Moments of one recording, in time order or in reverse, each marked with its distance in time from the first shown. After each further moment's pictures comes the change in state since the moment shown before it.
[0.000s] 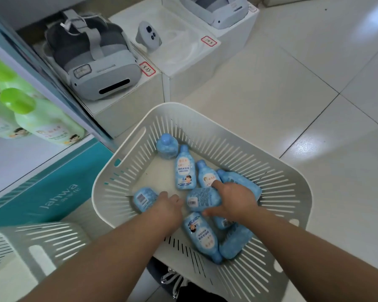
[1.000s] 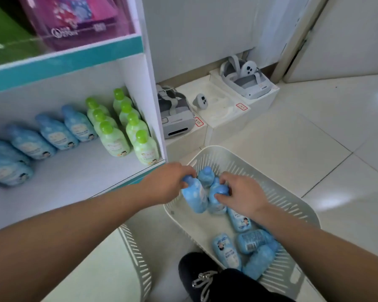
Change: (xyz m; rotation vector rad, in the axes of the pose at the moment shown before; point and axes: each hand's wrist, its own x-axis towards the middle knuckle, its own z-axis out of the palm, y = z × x) left_hand -0.201 -0.087 -0.034 -0.766 0.761 -0.283; right_hand -0.060 -0.089 -0.104 0.110 0.474 -0.311
